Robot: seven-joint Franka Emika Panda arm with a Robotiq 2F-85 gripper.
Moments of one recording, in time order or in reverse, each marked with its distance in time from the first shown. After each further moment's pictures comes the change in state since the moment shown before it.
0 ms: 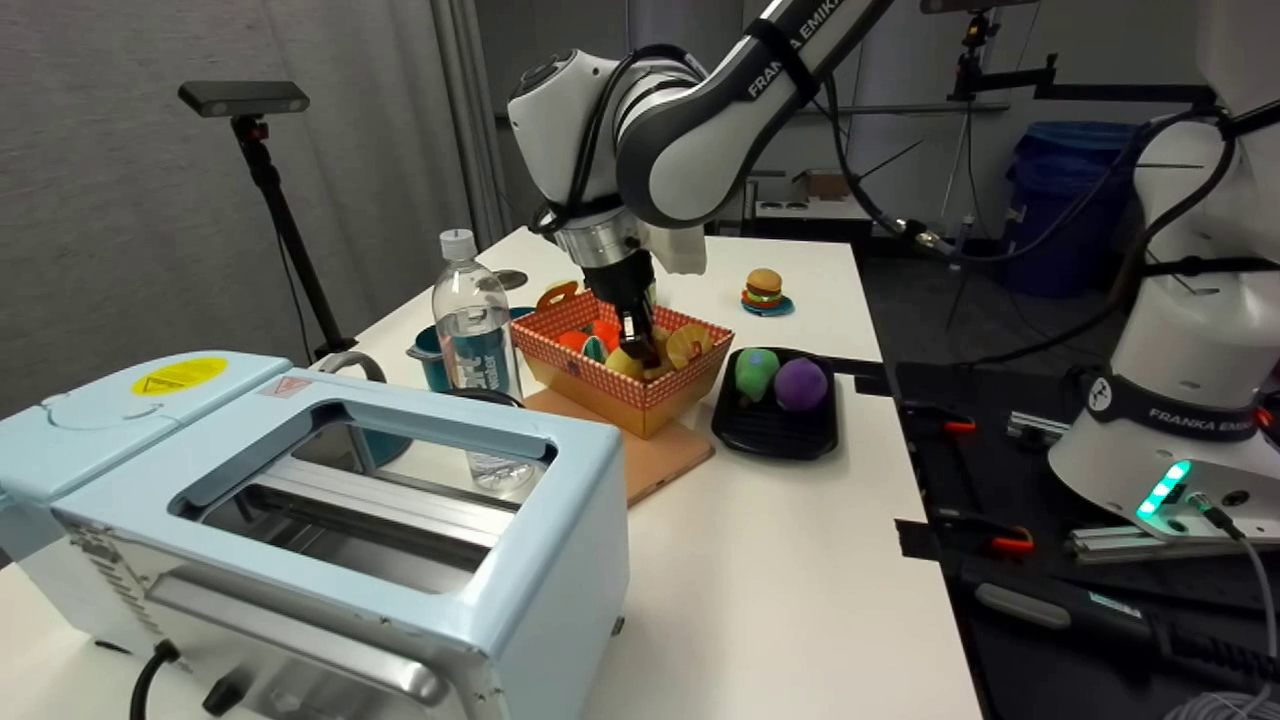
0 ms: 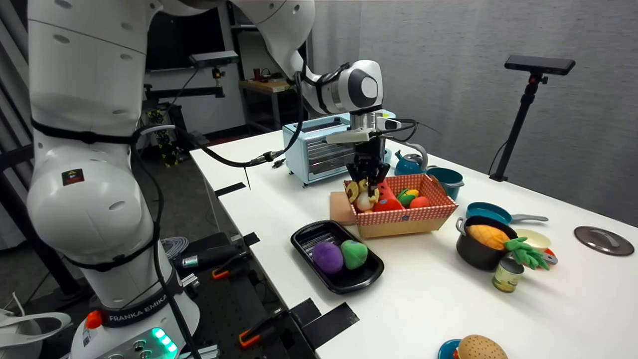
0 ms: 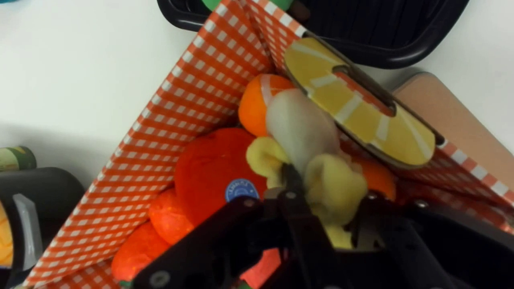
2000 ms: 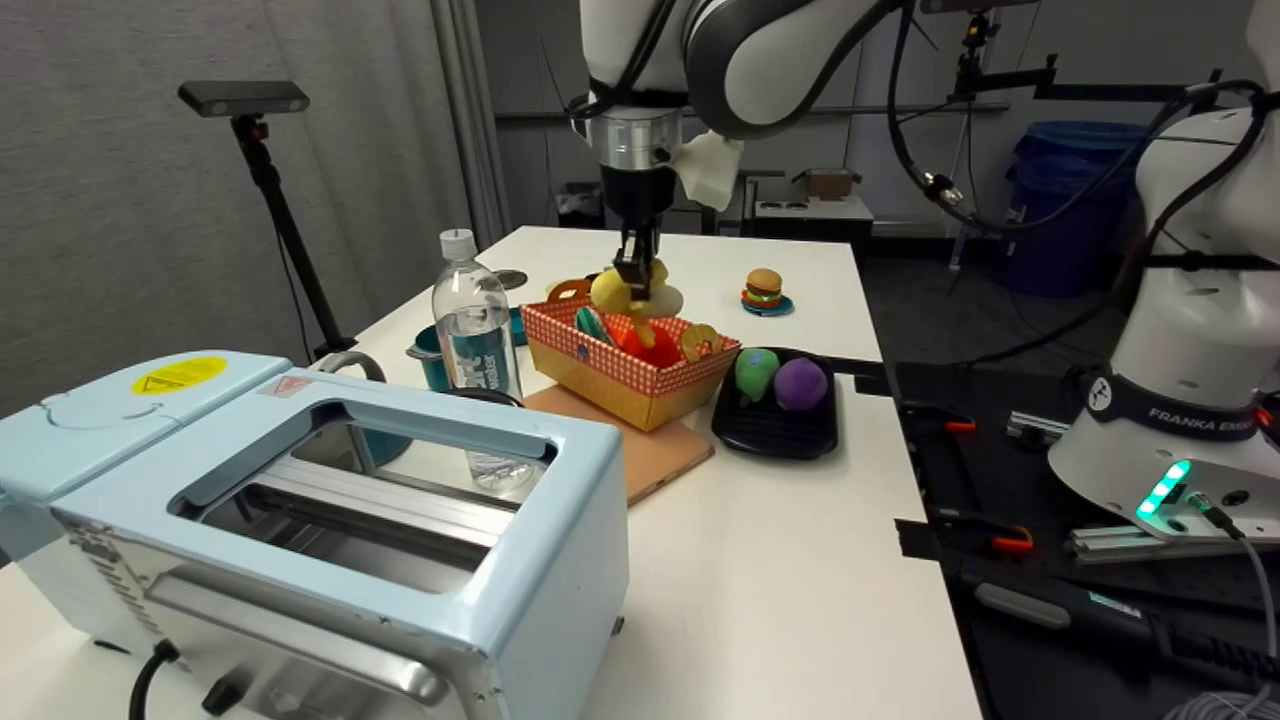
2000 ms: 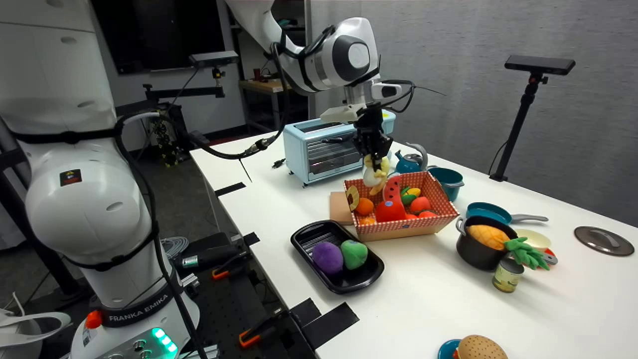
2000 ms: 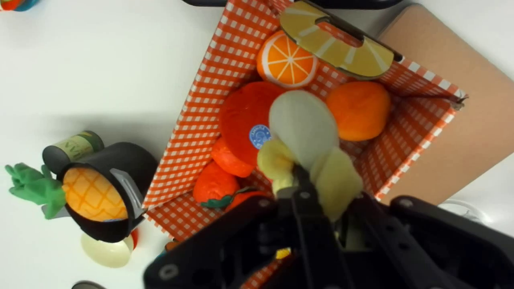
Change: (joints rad) arm -0.020 -0.271 -0.027 -0.197 -0.001 0.202 0.150
